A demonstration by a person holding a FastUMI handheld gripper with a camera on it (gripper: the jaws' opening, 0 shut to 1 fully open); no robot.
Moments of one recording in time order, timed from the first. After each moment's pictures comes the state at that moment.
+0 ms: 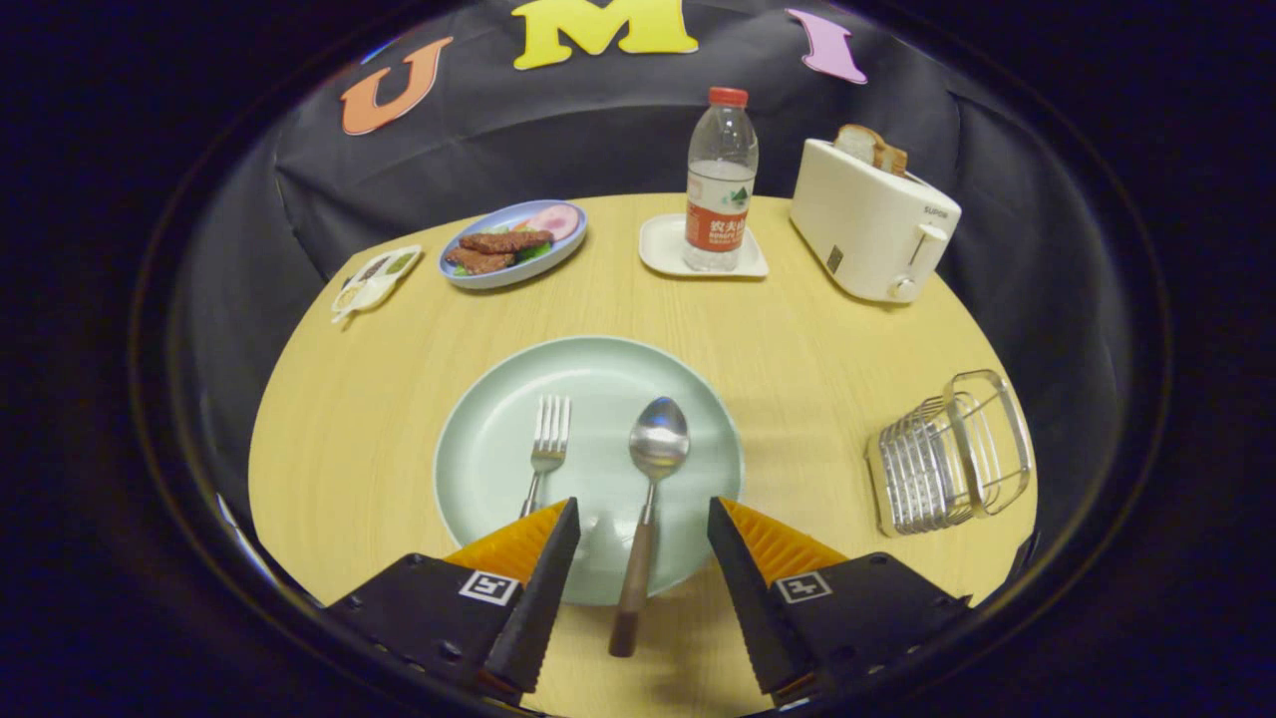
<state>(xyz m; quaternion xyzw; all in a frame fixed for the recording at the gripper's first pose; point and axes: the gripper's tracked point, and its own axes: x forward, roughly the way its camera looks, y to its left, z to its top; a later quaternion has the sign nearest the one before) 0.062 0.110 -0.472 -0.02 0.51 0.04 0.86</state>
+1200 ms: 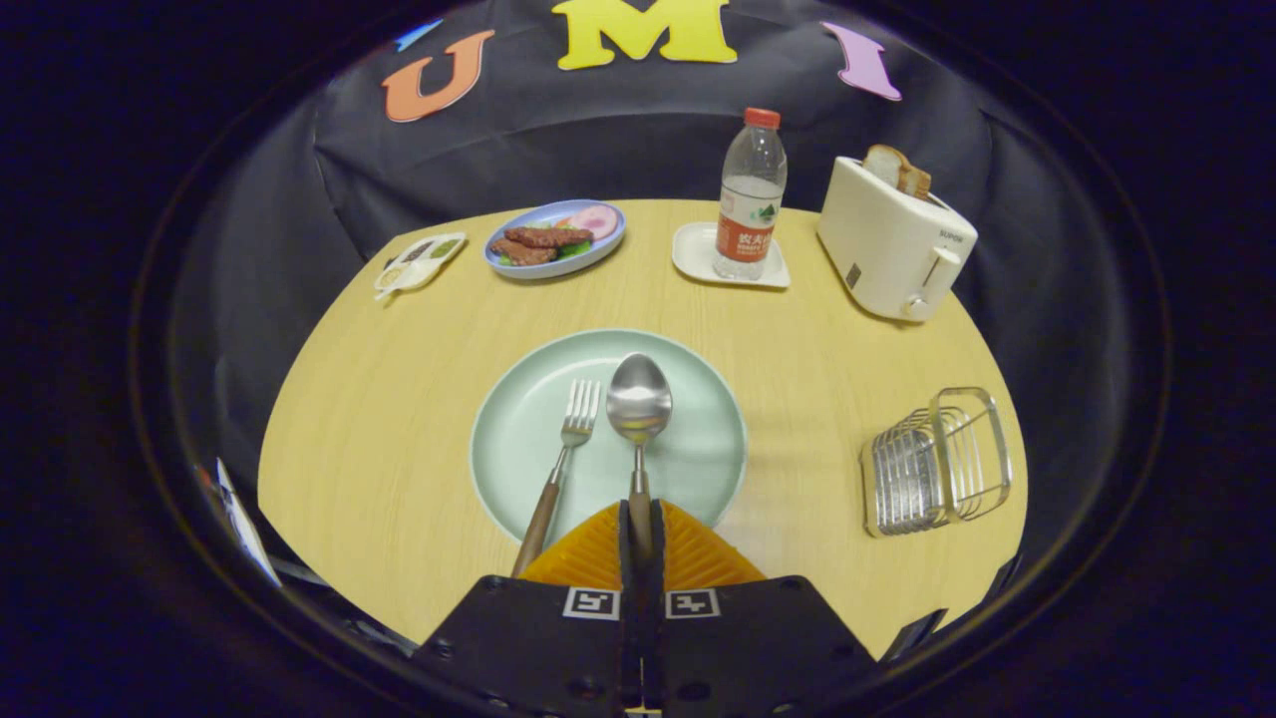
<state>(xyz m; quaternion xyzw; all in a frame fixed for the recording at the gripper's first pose) 0.038 0.102 -0.429 -0.05 0.50 0.09 0.86</state>
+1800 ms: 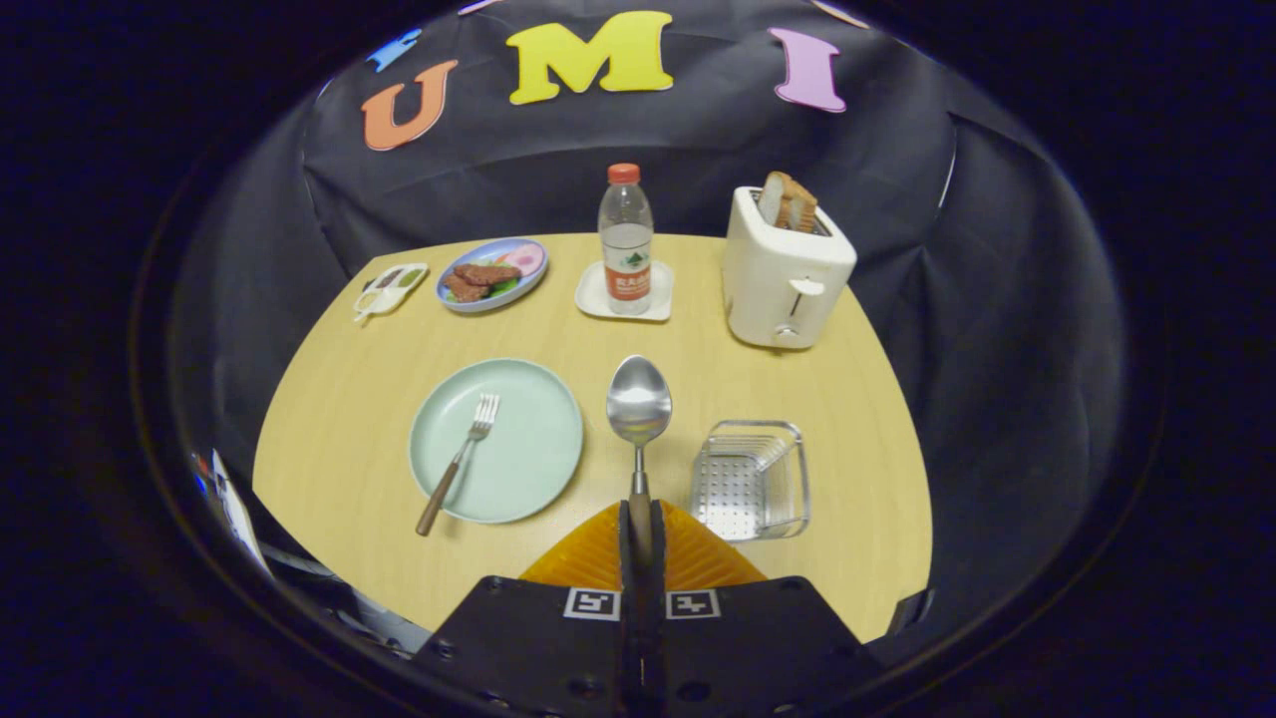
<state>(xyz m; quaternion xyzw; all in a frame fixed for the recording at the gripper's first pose) 0.042 -0.042 -0.353 -0.07 0.49 0.05 0.87</state>
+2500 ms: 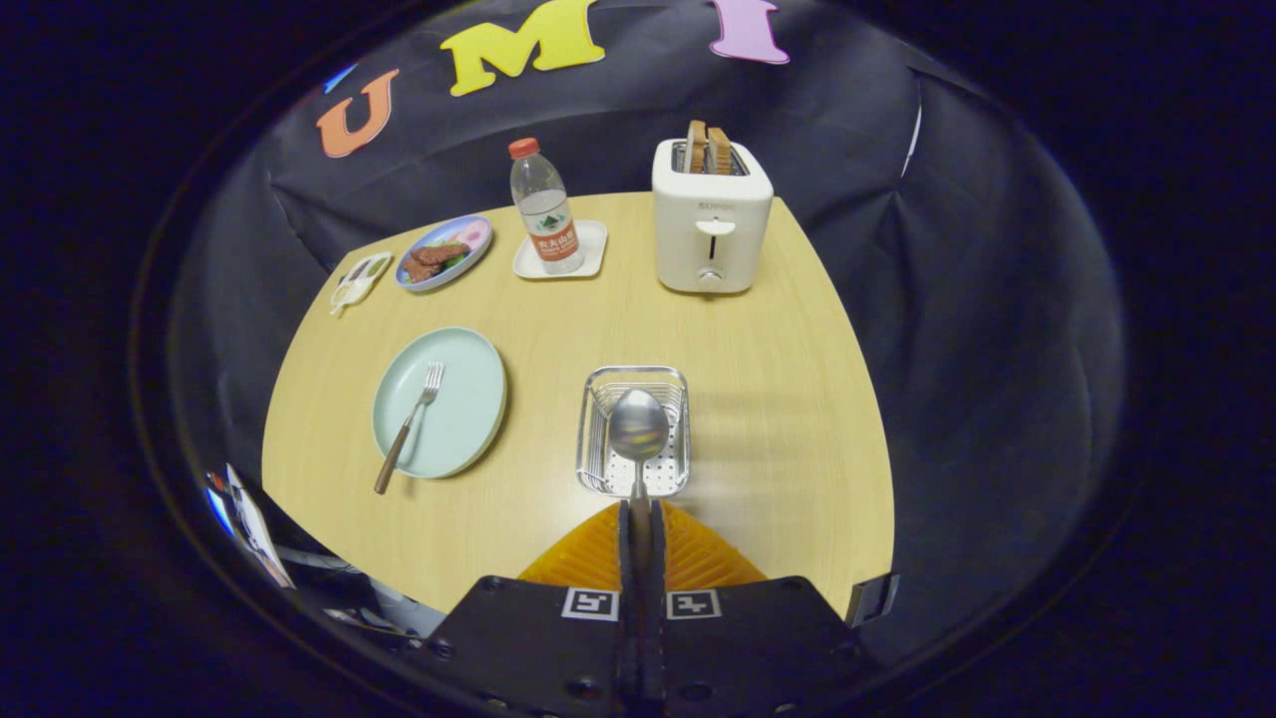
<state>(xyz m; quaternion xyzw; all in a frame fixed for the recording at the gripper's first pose) 0.027 -0.116 -0.353 -0.04 0.56 0.04 0.83</state>
